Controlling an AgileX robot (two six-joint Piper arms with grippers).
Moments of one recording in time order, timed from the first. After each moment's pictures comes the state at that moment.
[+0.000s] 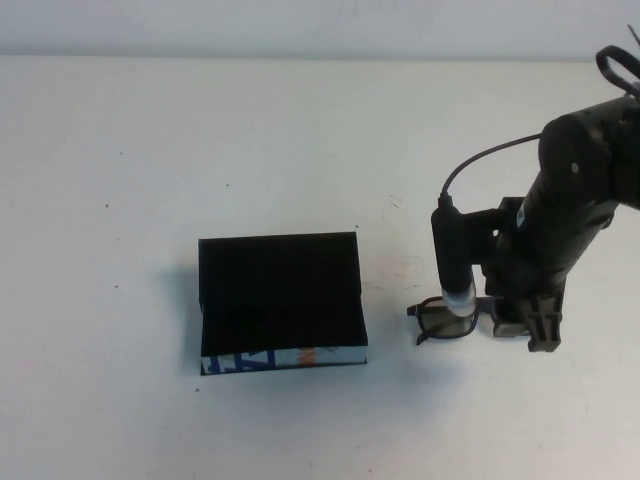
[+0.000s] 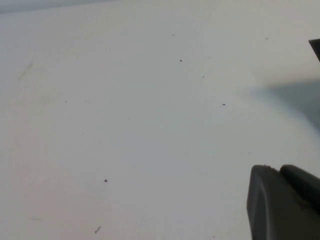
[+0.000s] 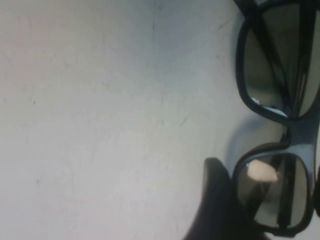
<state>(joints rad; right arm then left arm) 0.43 1.75 -1.28 0.03 0.99 -1.19 -0.08 -0.01 0.02 -0.03 0.36 0.12</state>
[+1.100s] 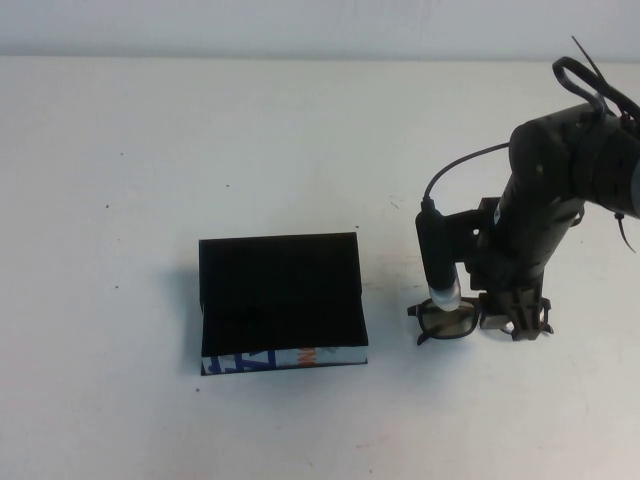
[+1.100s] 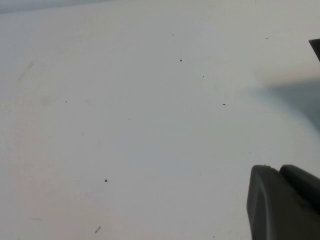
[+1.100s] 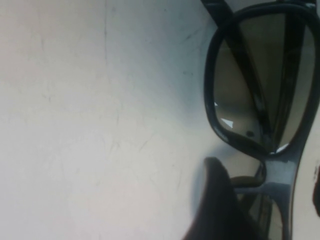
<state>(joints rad) 0.42 1.88 -1.36 0.01 0.96 -1.24 -0.08 -0.01 0.02 -0.03 0.36 0.12</state>
